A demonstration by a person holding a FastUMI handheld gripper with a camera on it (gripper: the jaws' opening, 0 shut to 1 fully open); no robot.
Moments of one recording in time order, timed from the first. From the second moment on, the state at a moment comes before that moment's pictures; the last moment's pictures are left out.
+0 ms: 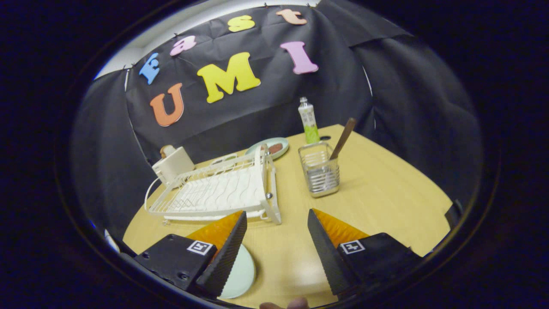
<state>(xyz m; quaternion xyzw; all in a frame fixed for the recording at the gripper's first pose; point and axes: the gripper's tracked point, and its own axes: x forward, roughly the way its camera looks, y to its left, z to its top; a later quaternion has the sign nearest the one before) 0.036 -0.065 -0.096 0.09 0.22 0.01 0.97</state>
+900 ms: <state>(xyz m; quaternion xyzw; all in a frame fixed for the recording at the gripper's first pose) 0.173 -0.190 -0.085 0.03 0.14 -0.04 0.99</state>
